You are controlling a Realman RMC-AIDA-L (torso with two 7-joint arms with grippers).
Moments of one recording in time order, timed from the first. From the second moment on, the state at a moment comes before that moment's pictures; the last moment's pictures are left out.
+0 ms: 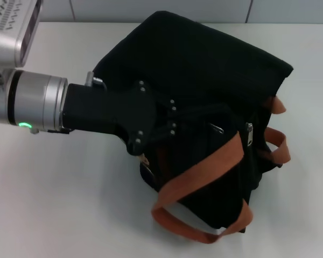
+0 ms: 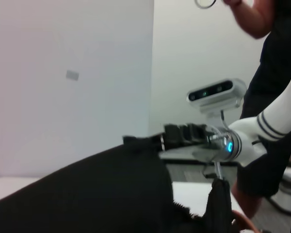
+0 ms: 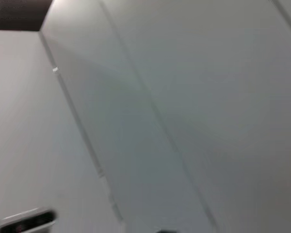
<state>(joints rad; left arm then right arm) -0.54 -2.07 1.09 0.88 1.72 1.74 -1.36 0.31 2.01 -0.16 -0.33 -1.91 -1.99 1.17</state>
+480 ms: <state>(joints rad) -0.54 -2.07 1.11 0.64 1.58 1.73 -1.11 0.32 2.02 -0.43 -0.36 -1.97 -1.98 1.06</state>
